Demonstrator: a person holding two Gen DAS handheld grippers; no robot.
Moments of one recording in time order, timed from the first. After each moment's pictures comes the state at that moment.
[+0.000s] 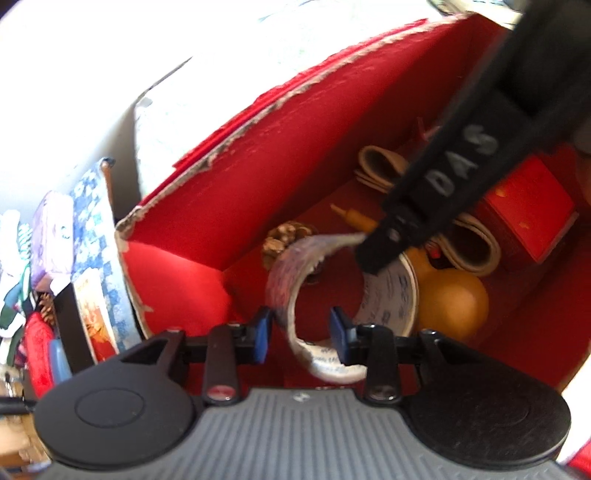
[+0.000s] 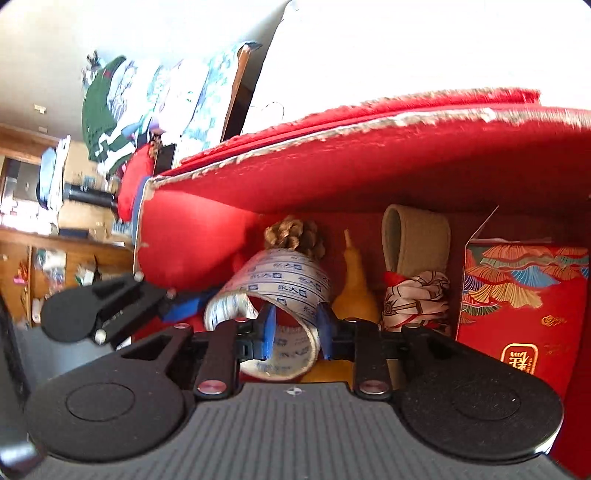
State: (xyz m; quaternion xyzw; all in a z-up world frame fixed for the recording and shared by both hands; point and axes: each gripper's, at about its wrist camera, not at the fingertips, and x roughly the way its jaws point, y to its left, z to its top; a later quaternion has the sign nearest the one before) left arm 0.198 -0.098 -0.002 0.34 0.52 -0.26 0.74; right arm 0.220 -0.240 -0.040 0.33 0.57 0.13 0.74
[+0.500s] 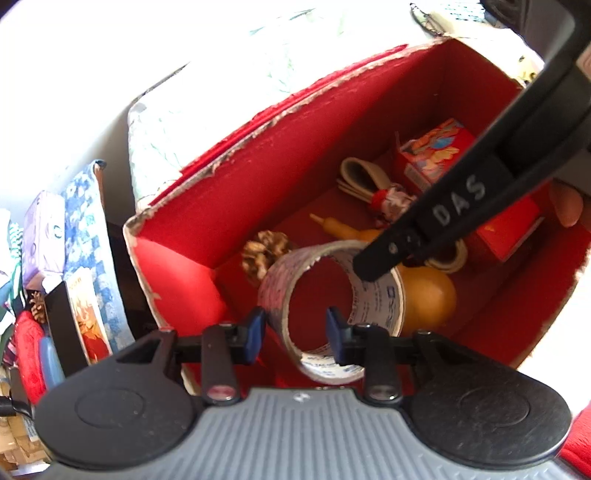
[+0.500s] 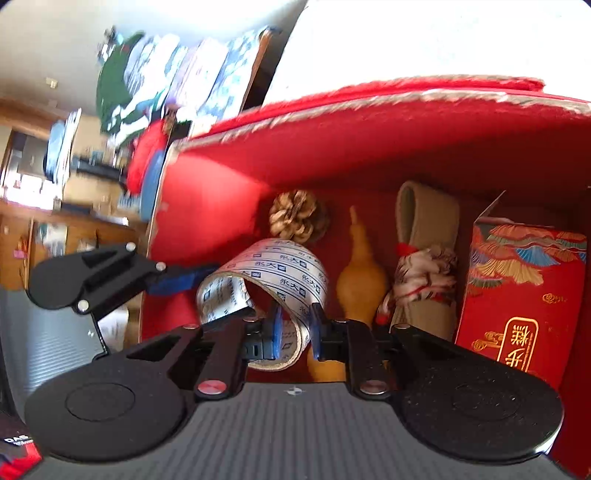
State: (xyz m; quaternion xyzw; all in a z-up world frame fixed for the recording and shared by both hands) left arm 0.200 -0.084 0.030 0.31 0.53 -0.28 0.74; right arm 0.214 -0.235 -0.025 0.28 0.59 0.16 0.74
